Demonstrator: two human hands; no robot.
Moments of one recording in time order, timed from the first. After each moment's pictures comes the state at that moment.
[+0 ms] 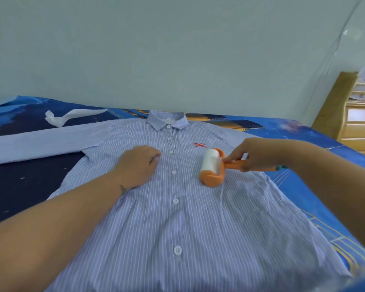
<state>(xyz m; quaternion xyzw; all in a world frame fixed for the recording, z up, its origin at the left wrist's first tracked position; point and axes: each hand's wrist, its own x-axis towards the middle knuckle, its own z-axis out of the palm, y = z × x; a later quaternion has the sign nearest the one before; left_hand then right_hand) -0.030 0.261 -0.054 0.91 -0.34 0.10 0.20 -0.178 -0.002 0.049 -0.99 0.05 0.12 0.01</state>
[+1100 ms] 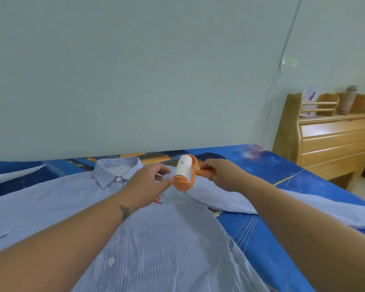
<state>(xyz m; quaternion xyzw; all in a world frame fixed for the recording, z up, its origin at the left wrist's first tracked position) -0.013 0.099 0.020 0.84 -0.37 -0.01 0.39 -0.106 -0.112 0.039 -0.98 0.15 -0.08 0.12</state>
